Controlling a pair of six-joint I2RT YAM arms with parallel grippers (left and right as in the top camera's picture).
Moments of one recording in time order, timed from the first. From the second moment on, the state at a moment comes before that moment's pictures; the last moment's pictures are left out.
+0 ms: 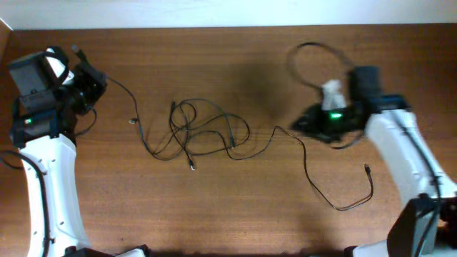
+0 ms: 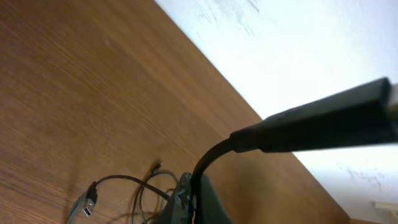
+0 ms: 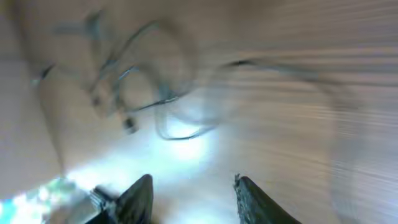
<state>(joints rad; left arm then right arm) 0.35 1.44 1.36 -0.61 0.39 -0.59 0.08 1.63 1.23 -0.90 -0.65 0.32</state>
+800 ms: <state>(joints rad) 0.35 1.44 1.37 -0.63 0.36 -0.59 0.87 2.21 1.22 0.51 -0.35 1.37</state>
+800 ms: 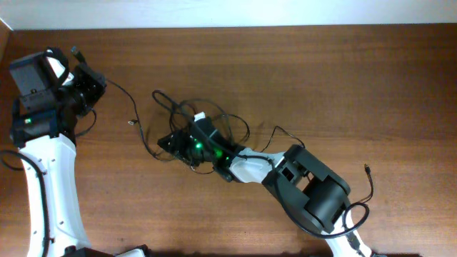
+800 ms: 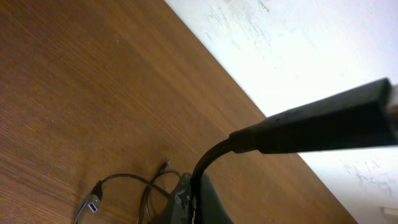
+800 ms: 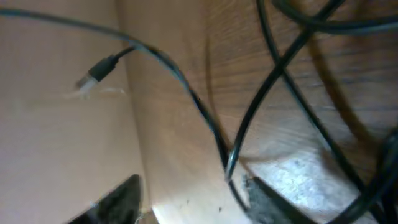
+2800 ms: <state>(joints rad) 0.54 1.63 1.68 -1.18 0.20 -0.67 -0.03 1.73 1.27 -0.89 -0.02 0.43</state>
